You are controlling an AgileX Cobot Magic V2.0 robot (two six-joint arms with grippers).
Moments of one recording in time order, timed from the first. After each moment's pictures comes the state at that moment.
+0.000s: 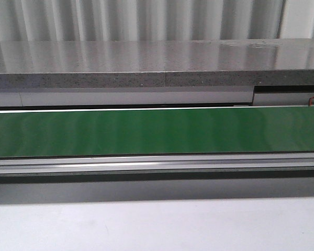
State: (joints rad) left arm -0.02 0.37 -0.09 0.04 -0.14 -0.04; right arm -0.12 0.43 -0.51 0.25 0.48 -0.27
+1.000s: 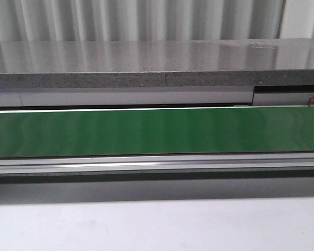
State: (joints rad) left arm -0.02 0.00 0.00 0.05 0.05 -0.05; right arm -0.12 0.43 -0.51 0.25 0.48 -0.27
